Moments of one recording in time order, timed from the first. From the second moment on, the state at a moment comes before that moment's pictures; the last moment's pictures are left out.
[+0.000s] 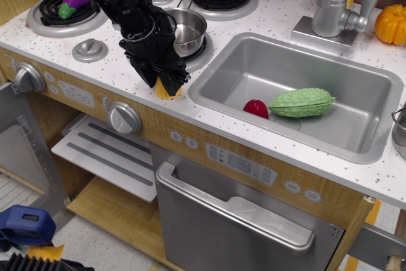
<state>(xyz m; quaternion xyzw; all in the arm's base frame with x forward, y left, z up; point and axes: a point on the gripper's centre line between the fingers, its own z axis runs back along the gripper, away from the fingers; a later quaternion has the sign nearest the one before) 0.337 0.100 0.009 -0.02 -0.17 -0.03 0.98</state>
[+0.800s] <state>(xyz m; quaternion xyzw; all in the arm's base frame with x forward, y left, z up) 0.354 0.110 0.067 0.09 -0.12 -0.13 0.98</state>
